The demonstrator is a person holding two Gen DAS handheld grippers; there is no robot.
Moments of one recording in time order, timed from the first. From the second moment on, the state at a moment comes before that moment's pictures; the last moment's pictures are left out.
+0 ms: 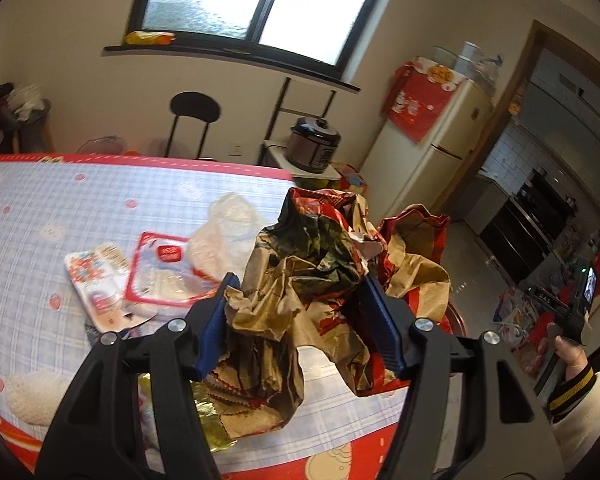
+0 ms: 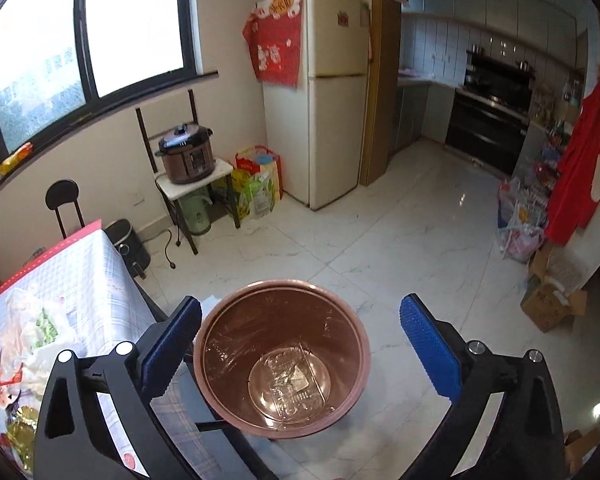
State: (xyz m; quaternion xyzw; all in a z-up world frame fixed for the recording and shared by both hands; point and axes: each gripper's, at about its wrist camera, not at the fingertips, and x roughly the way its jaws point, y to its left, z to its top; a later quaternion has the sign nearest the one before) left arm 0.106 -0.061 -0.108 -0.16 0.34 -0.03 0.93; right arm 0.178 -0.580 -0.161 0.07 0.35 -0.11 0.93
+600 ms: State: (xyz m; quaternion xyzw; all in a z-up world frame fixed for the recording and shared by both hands) left arm 0.219 -0.277 -0.128 -0.05 0.38 -0.22 0.90; right arm 0.083 -0.613 -0.094 0.07 0.29 -0.14 0.94
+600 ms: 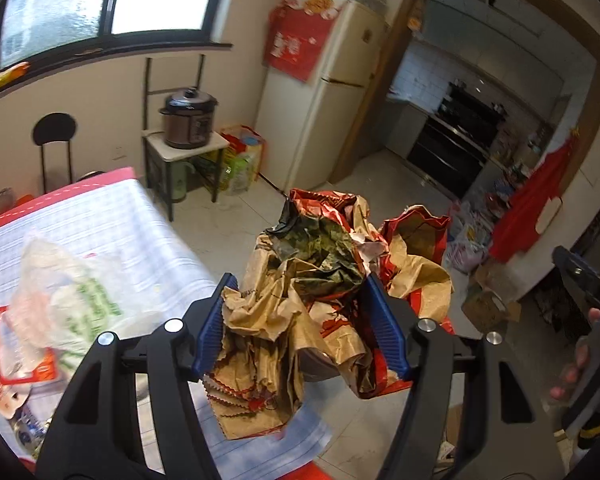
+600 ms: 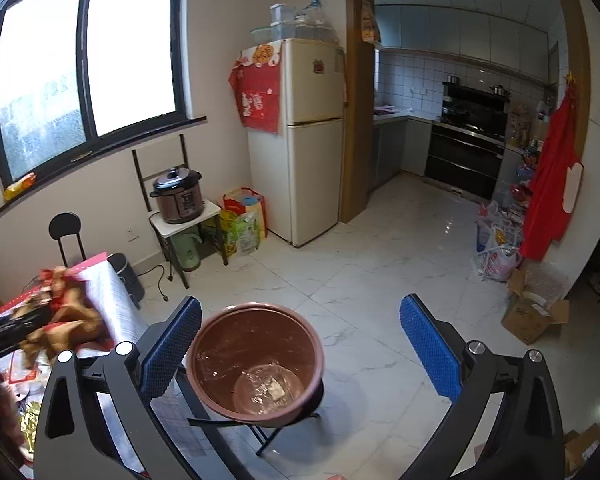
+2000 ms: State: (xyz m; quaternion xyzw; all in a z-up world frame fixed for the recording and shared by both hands) left arm 0.147 -0.098 -0.058 -0.04 0.32 -0.03 0.95; right arm 0.089 -0.430 -0.068 0.03 0.29 0.01 0.96
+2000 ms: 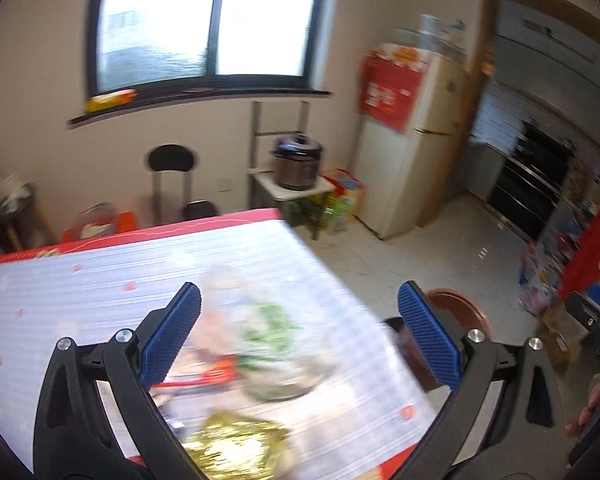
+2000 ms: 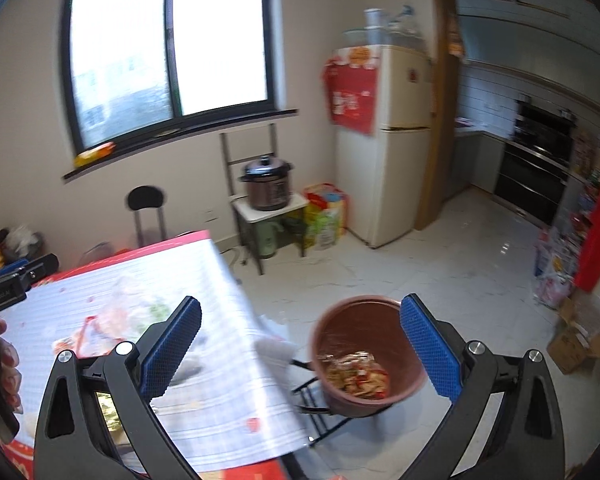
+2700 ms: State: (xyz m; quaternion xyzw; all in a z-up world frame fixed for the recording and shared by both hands) left arm -0.063 0.180 -0.150 -0.19 0.30 0.23 0.91; right arm 0.100 -0.180 -0.128 -0.03 0.38 0.27 0.88
